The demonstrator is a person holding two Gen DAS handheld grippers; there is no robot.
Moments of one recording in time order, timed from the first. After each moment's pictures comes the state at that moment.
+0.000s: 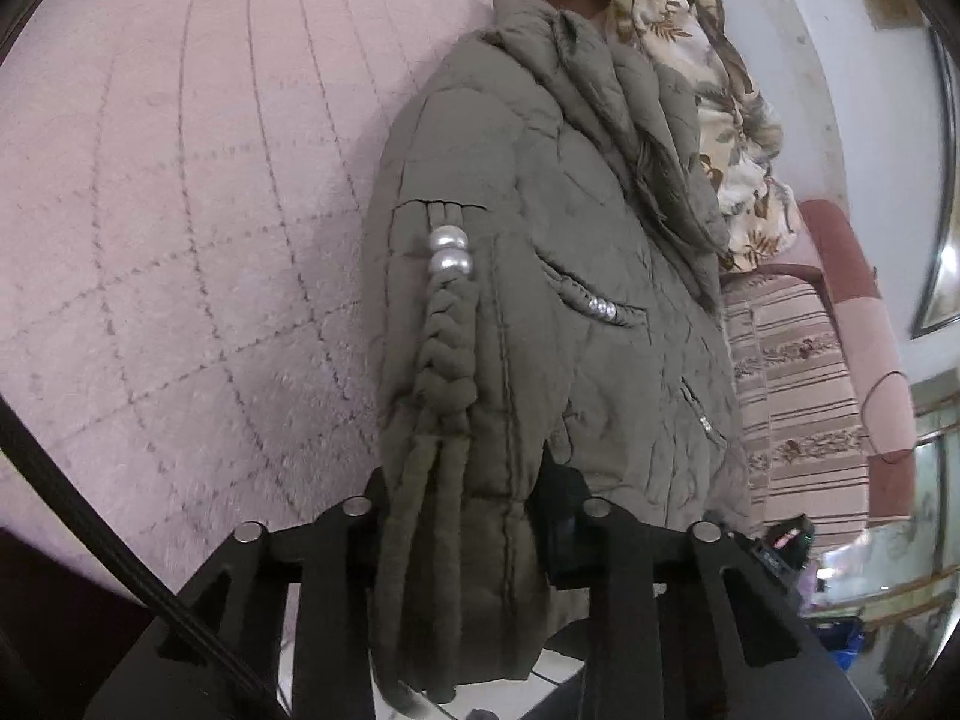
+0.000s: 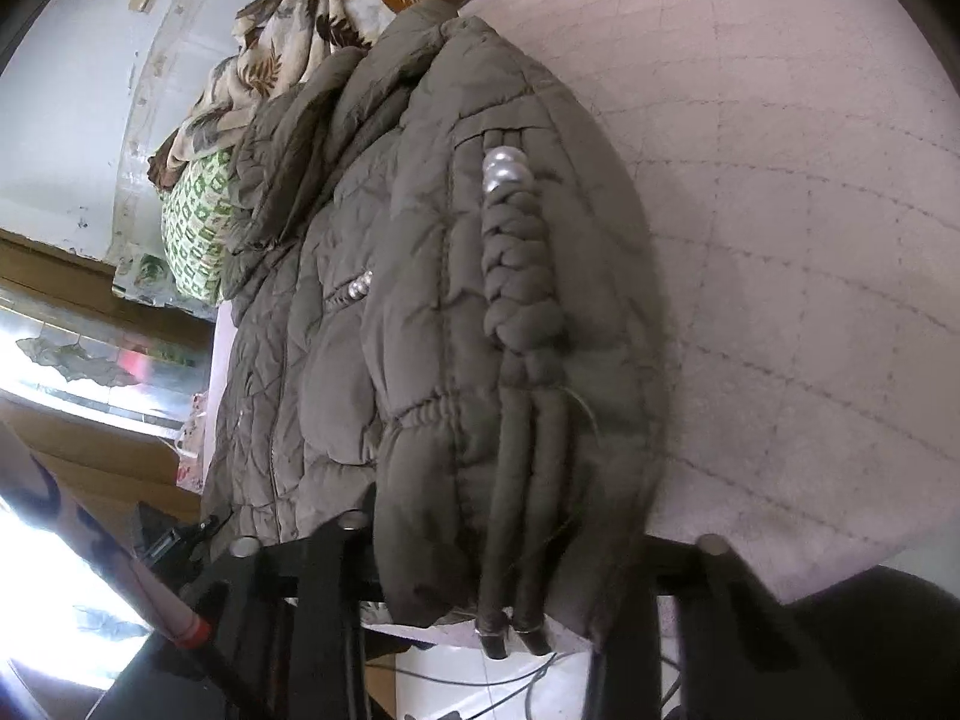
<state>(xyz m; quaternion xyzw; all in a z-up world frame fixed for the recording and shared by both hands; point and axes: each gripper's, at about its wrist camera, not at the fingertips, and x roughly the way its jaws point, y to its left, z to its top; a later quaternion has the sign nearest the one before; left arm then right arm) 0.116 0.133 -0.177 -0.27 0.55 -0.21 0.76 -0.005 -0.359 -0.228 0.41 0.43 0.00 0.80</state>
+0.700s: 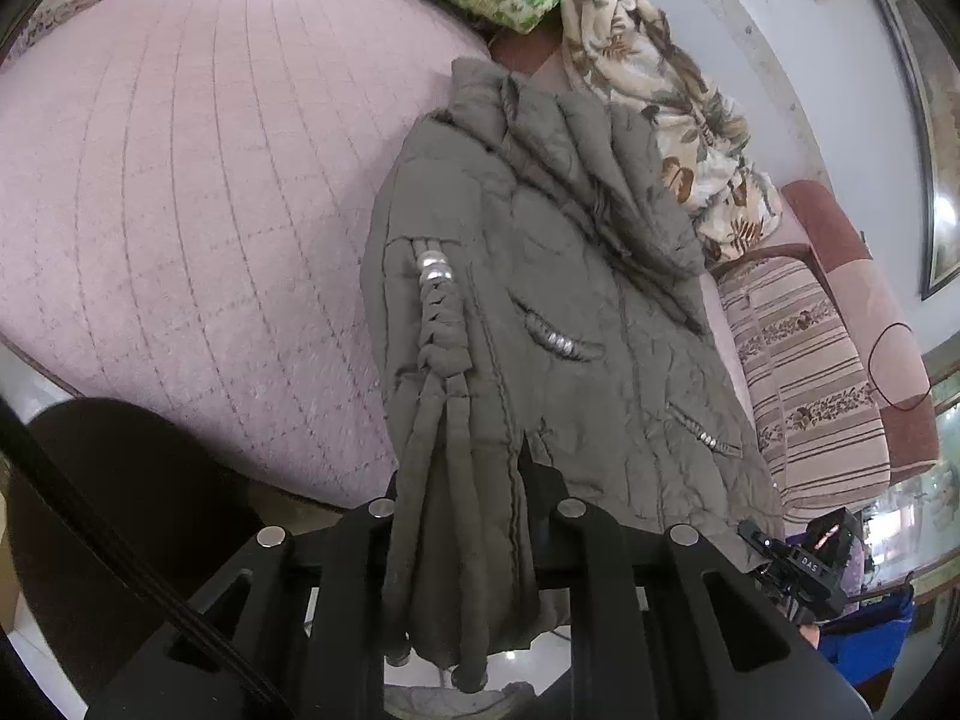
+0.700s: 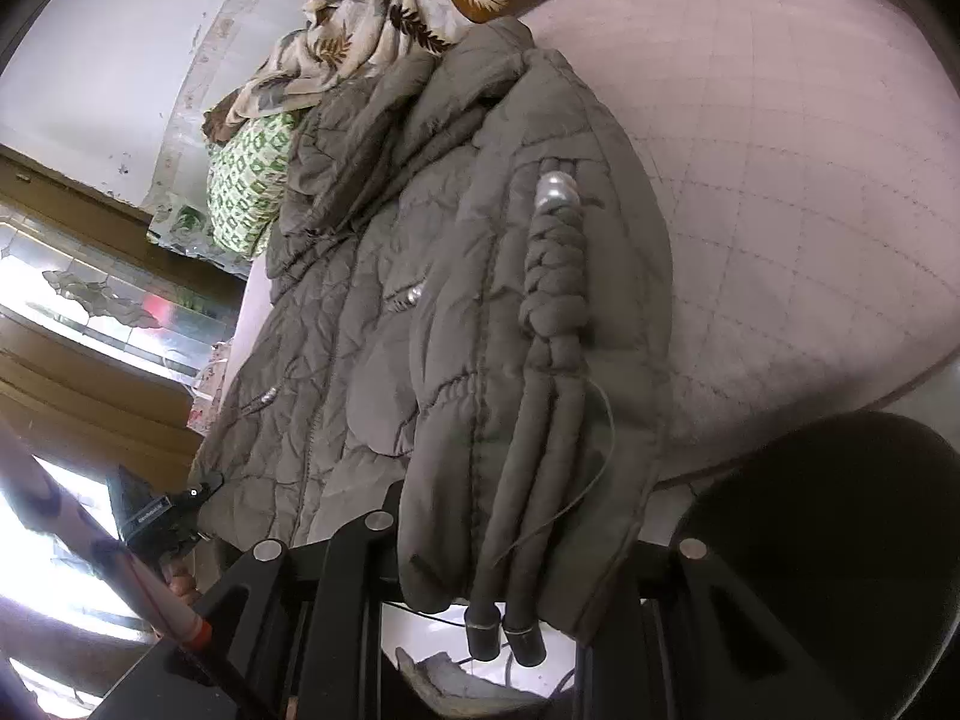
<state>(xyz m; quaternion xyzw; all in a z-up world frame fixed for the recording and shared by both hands) 0.041 0.153 -0.121 -0.23 0.51 -0.20 0.81 -0.069 -0.327 -0.184 0.37 0.43 0.04 0.82</state>
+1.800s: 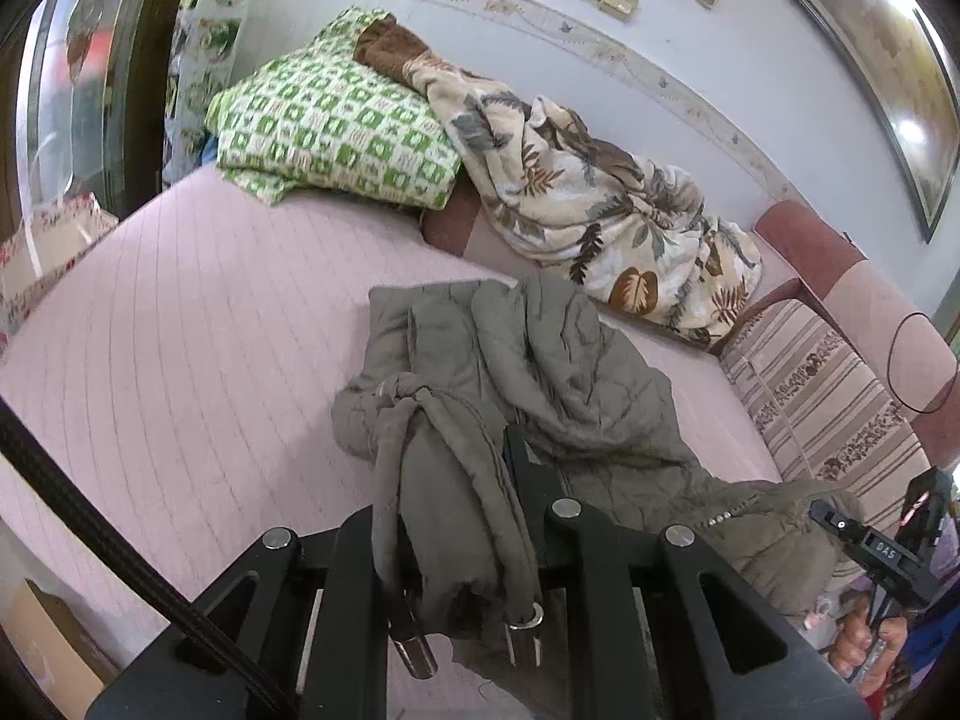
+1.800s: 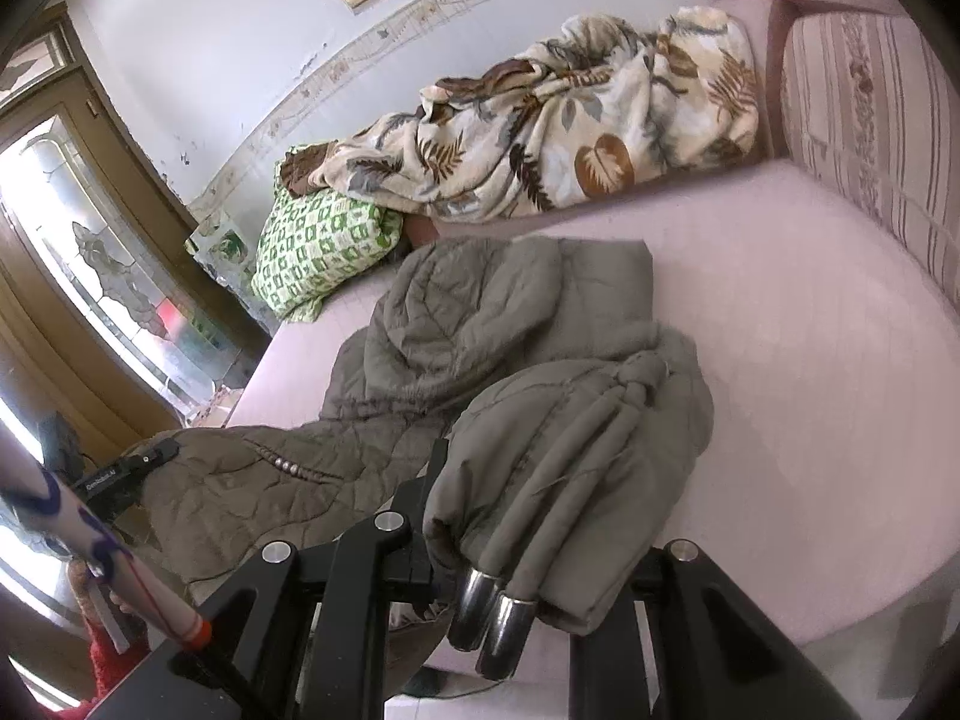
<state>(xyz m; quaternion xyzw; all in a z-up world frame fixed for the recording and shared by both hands) 0.108 0.088 0.029 -0.12 0.36 -0.18 0.91 0.006 -0.311 -0.037 0.23 0.32 0.03 0.92</state>
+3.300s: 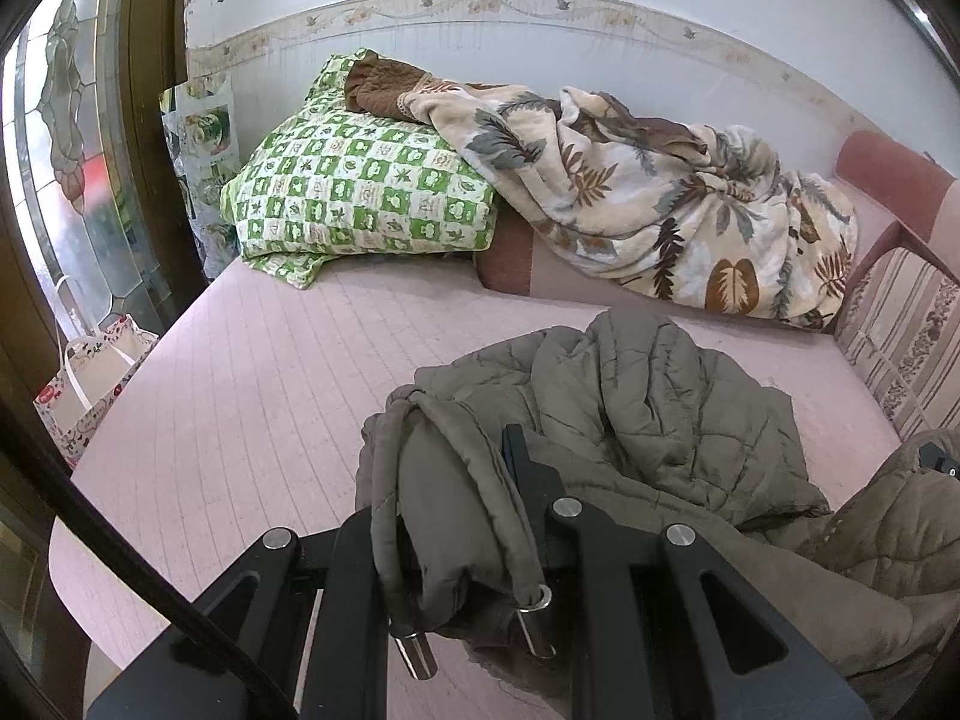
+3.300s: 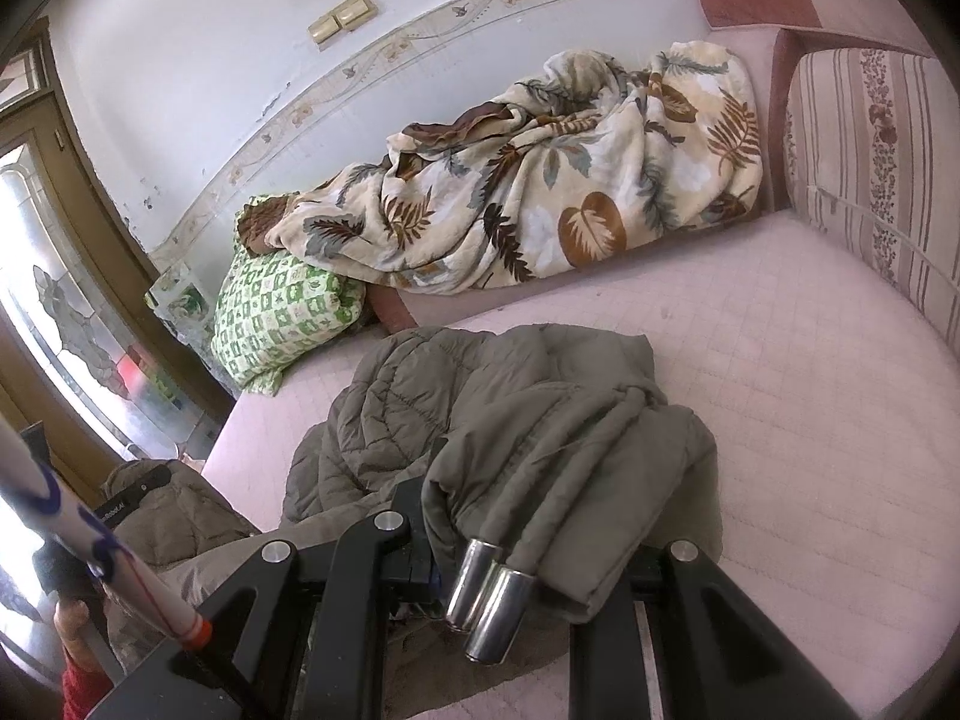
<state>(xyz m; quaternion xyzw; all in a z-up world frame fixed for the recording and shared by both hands) 0.204 0.005 0.026 0.02 0.35 -0.07 0.93 0.105 -0.337 -0.024 0.23 0.29 -0.01 0.93</state>
